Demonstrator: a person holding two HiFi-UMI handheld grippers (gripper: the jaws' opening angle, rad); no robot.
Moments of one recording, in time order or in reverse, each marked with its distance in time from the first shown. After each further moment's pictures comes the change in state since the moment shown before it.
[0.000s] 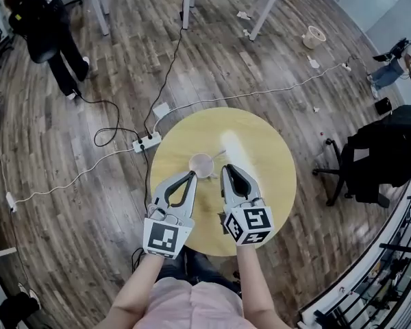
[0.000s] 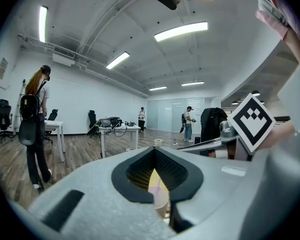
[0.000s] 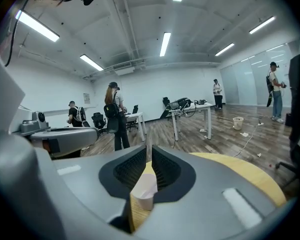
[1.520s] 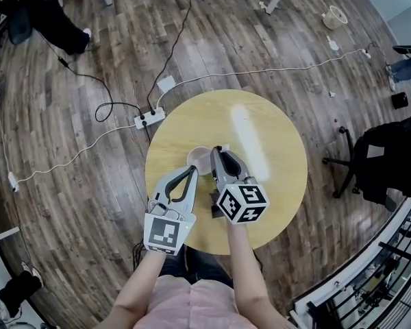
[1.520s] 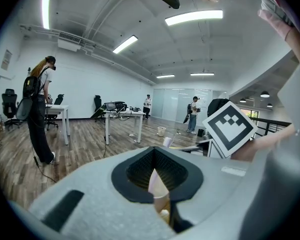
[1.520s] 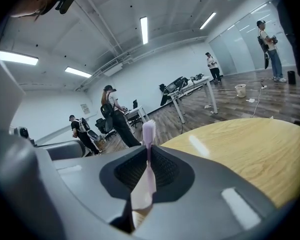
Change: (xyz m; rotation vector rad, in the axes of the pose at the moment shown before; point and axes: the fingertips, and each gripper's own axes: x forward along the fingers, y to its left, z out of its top) left arm 0.038 0.008 -0.075 -0.119 0.189 0.053; right arm 0.087 -0.024 -0.066 0.266 0.107 0.093
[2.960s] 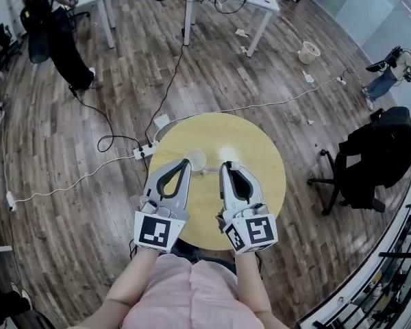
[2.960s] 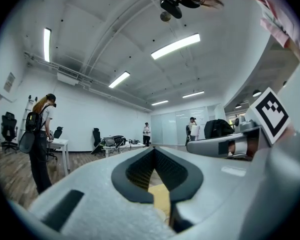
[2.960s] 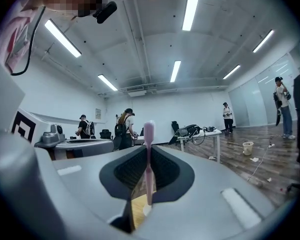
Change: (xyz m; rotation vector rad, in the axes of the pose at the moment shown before) left arm -0.107 -0.042 0.138 0.128 -0.414 0.010; right arm -0.175 0.120 0.109 -0.387 -0.365 0.036
